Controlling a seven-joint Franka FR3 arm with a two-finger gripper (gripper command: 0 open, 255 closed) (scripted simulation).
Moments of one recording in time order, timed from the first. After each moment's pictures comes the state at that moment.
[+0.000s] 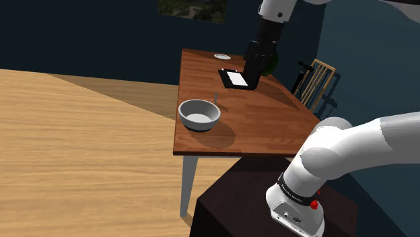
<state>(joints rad) 0.00 -0.80 -0.06 -2.36 -0.04 1.60 0.02</state>
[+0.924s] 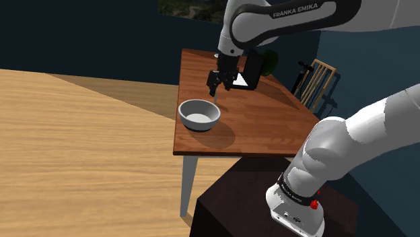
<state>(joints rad) 0.04 -0.51 0.02 -2.47 -0.02 2.01 0.11</state>
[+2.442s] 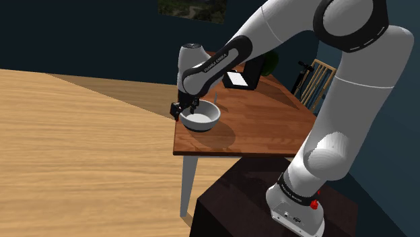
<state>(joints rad) 0.07 0.15 0.09 -2.28 -0.13 2.50 0.28</state>
